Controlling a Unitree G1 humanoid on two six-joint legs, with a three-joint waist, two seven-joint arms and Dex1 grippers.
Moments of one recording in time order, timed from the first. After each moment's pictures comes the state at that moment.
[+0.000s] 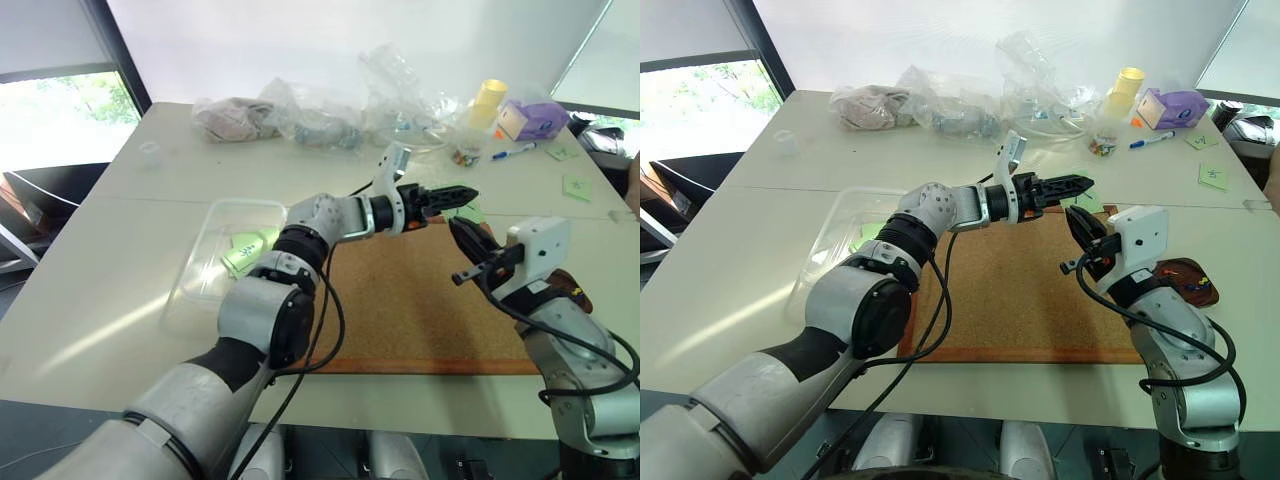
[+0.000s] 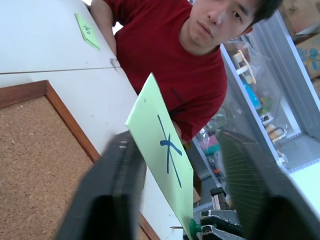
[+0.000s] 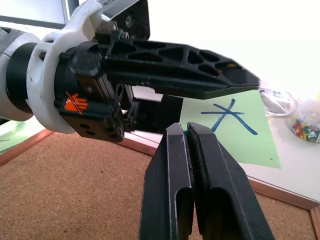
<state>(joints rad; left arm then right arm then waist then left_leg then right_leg) -1.36 -0.20 0.29 1.14 -0.54 0.73 -0.69 -0.01 -0.45 -0.26 -0.60 0.41 0.45 0.34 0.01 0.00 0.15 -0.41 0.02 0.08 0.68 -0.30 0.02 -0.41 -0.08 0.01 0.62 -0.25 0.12</state>
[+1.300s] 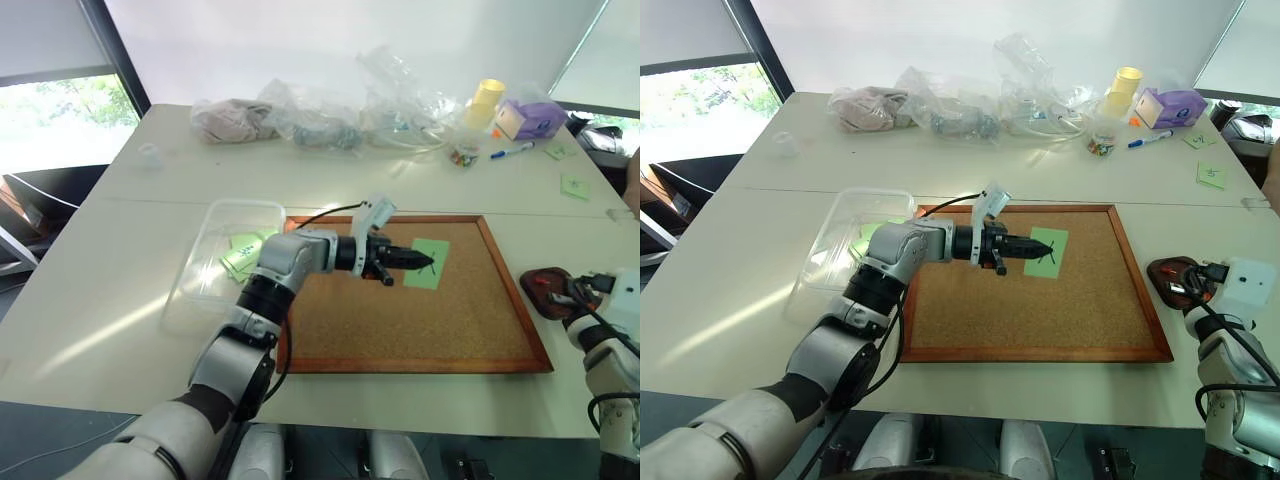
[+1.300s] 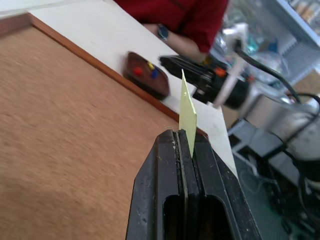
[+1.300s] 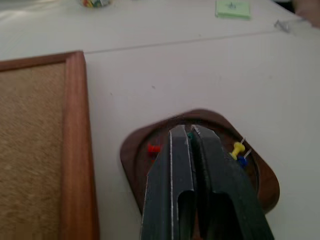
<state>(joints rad) -0.89 -0.05 -0.19 0.42 -0.37 0.85 -0.99 0.06 -0.47 -0.59 -0.14 0.44 0.48 0.15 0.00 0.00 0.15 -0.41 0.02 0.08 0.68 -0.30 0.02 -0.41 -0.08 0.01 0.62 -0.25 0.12</state>
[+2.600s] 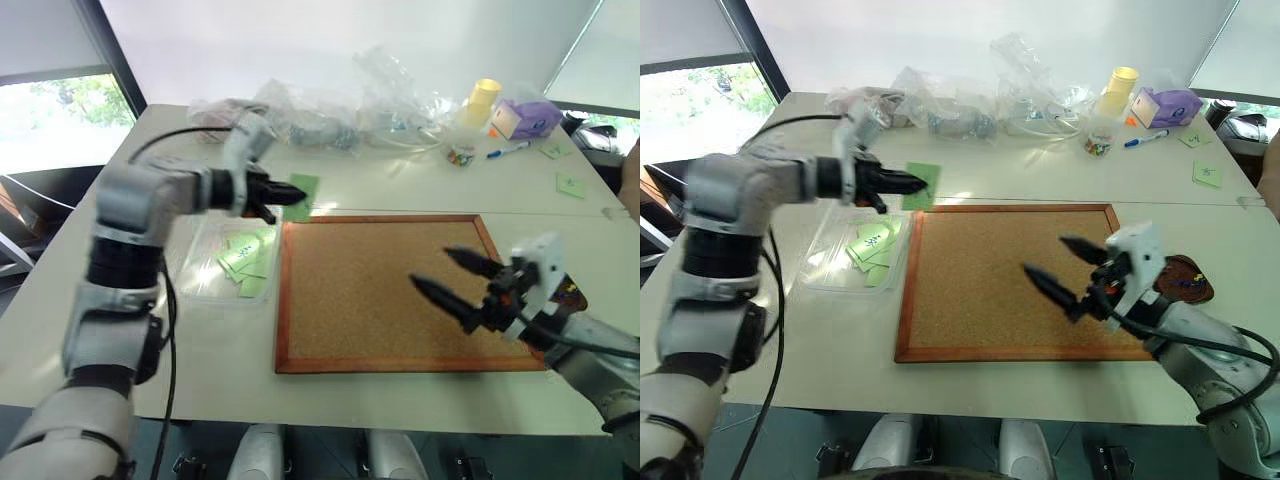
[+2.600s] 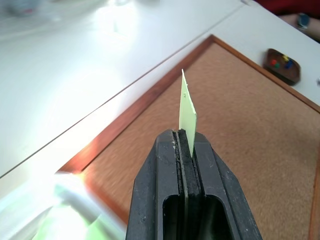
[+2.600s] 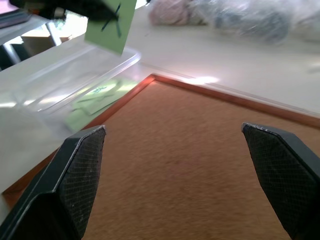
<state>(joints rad) -1.04 0.61 -0.02 0.11 -0.45 1.25 -0.90 0.07 -0.72 -0.30 -0.72 0.91 0.76 0.49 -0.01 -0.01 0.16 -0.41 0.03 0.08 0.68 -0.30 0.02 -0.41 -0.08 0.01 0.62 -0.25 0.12</state>
